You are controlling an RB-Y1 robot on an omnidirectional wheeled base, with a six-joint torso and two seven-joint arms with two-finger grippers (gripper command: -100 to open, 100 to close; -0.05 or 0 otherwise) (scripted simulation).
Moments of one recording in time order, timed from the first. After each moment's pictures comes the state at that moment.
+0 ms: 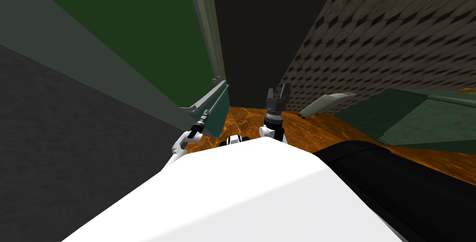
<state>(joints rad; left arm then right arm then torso) 0.09 0.47 -0.16 -1.65 -0.13 0.01 0.04 0.48 0.04 0.03 -2.39 0.03 -0.63 0.07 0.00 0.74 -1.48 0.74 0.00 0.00</state>
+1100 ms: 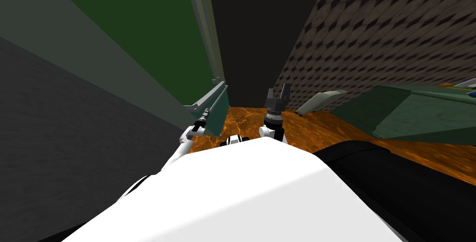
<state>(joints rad) -0.09 0.42 -0.15 -1.39 -0.11 -0.04 0.00 0.48 0.04 0.03 -2.39 0.03 -0.63 0.07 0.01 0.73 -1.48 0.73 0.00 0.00</state>
